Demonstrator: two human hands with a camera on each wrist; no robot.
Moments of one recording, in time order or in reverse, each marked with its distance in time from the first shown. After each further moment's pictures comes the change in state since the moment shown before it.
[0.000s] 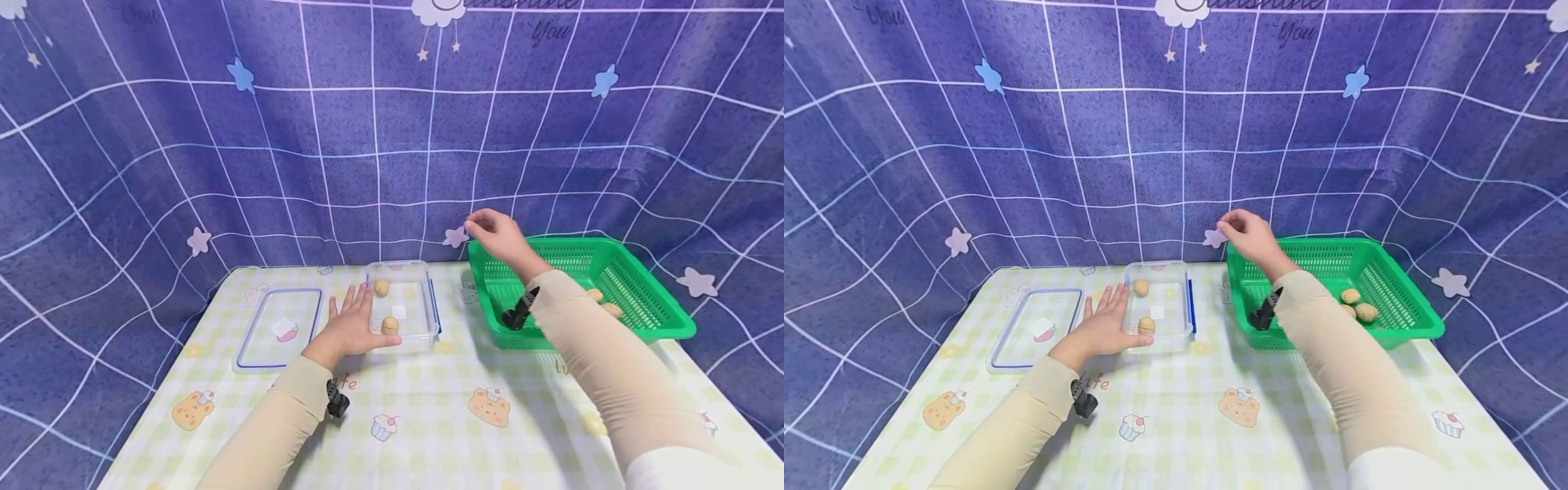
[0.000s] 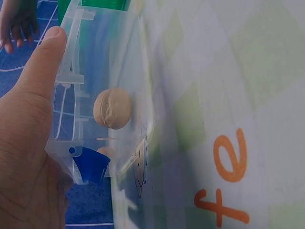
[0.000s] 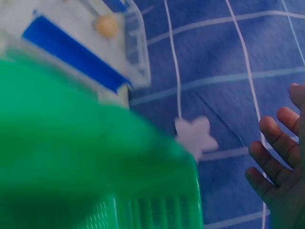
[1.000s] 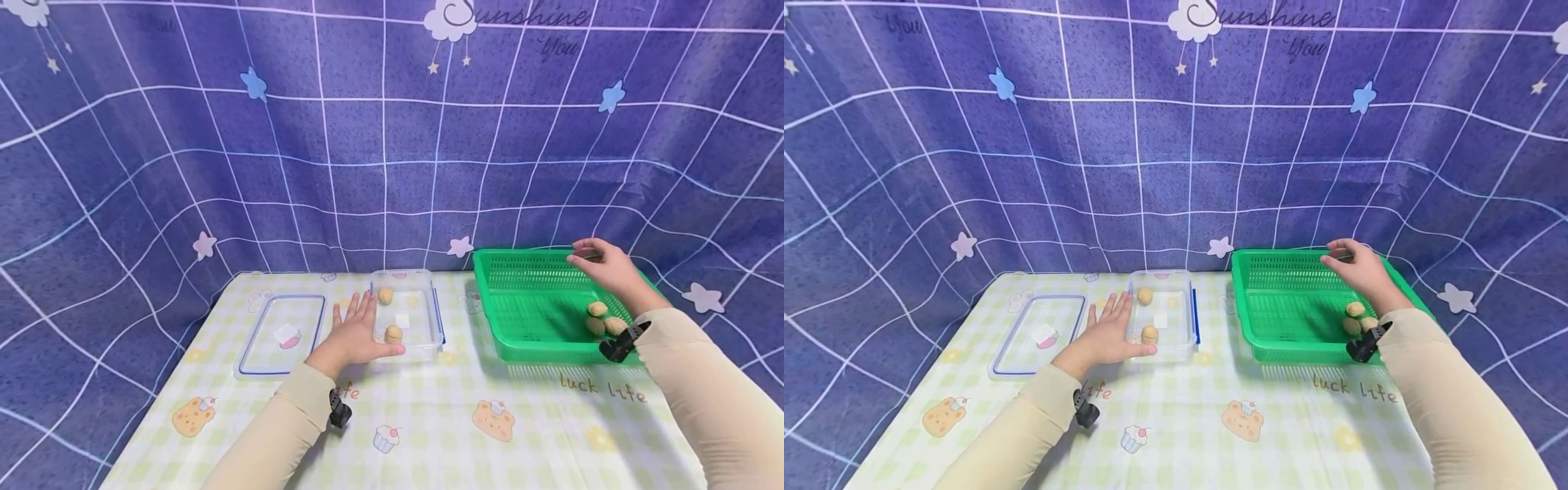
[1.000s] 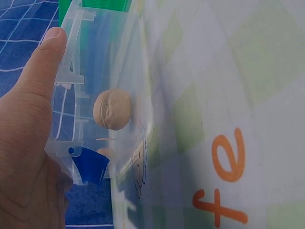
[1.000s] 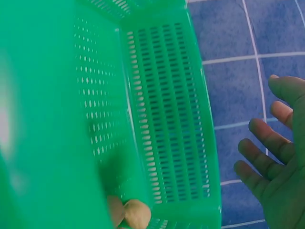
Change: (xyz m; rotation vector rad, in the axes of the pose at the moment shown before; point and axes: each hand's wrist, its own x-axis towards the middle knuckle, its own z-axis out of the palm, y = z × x) left_hand -0.006 0.002 -0.006 -0.026 0.007 0.014; right_hand -0.069 0.091 -0.128 -0.216 -0.029 0.147
